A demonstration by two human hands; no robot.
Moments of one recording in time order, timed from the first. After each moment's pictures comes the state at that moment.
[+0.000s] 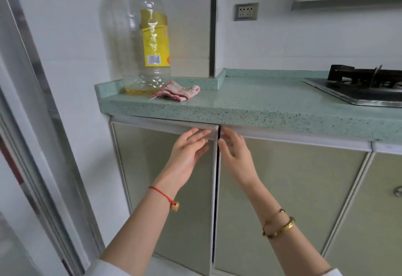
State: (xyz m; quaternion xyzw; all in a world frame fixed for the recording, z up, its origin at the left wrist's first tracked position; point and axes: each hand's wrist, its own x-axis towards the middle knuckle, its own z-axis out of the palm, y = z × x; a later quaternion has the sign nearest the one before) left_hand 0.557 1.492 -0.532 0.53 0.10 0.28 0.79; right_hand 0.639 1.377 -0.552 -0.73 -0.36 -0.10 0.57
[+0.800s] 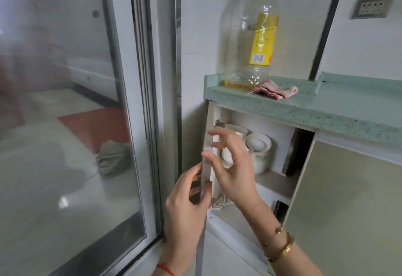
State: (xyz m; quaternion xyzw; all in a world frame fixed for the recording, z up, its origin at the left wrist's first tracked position) left_hand 0.344 1.475 -0.623 0.69 0.26 0.63 0.25; right_hand 0.459 1.449 -0.546 -0.49 -0.62 -0.12 0.59
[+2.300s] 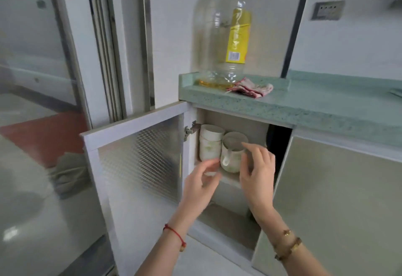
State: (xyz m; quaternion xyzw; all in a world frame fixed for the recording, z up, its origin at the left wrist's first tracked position) left_hand 0.412 1.540 -0.619 0.76 0.17 0.41 0.48; right_hand 0.535 1.452 -0.597 -0.72 -0.40 -0.27 0.50
